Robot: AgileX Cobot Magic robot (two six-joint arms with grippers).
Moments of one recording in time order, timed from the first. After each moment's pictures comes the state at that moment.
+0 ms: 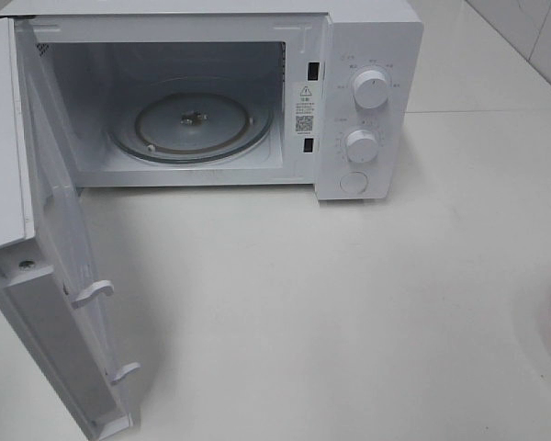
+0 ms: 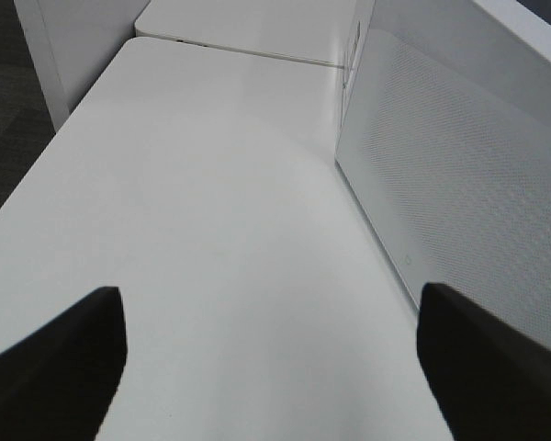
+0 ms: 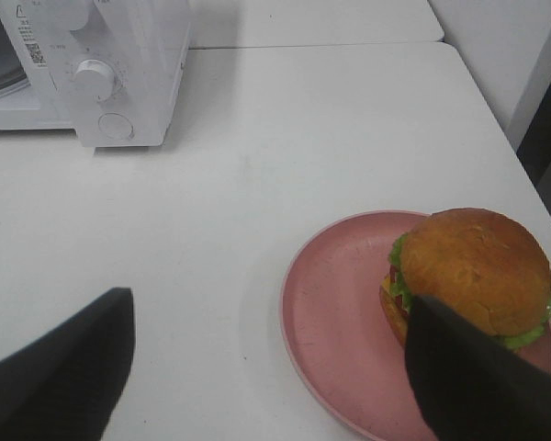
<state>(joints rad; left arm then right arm) 0.09 0.00 -0.51 -0.01 1.04 -0.08 0.08 0.00 -0.51 -0.12 1.01 0.14</state>
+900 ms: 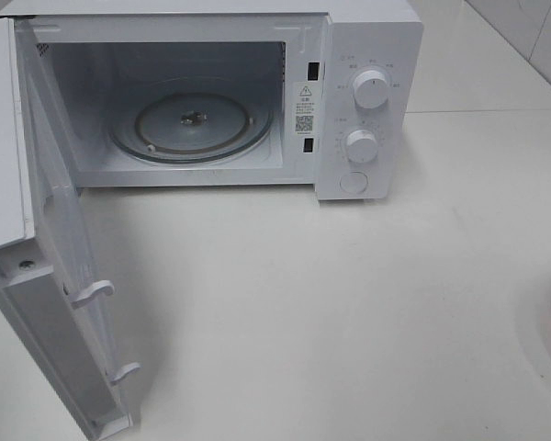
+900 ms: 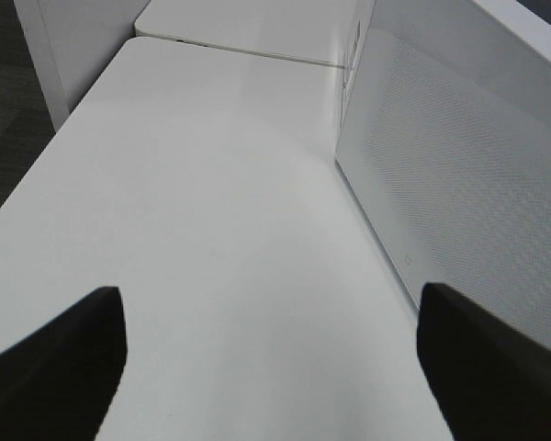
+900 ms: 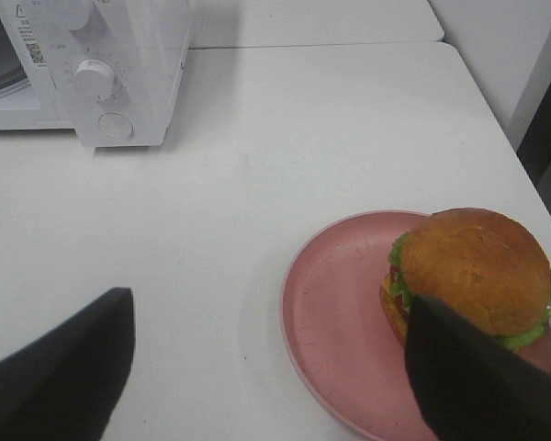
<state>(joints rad) 0.09 0.00 -0.51 -0.01 1.04 -0.08 0.08 0.00 -0.51 -0.12 1.01 0.14</state>
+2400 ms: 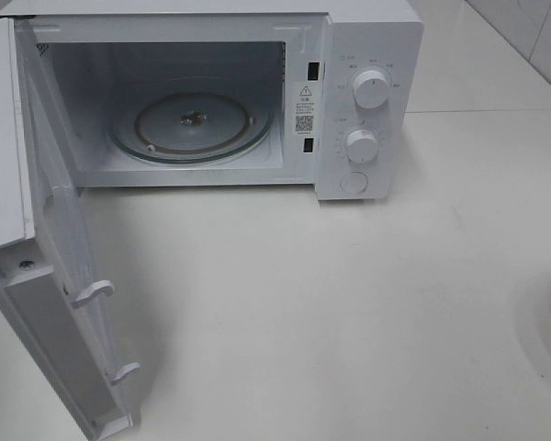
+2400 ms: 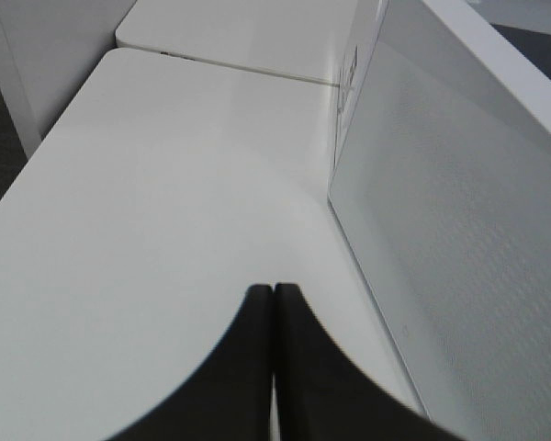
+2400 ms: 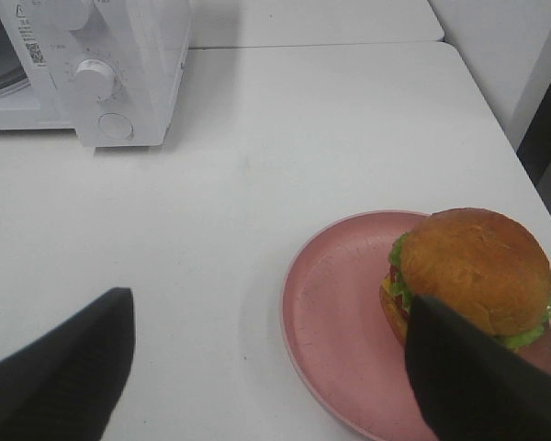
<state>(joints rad) 0.09 0.38 -0.51 -0.03 0.70 -0.08 0.08 0.00 -0.51 -0.12 1.01 0.14</state>
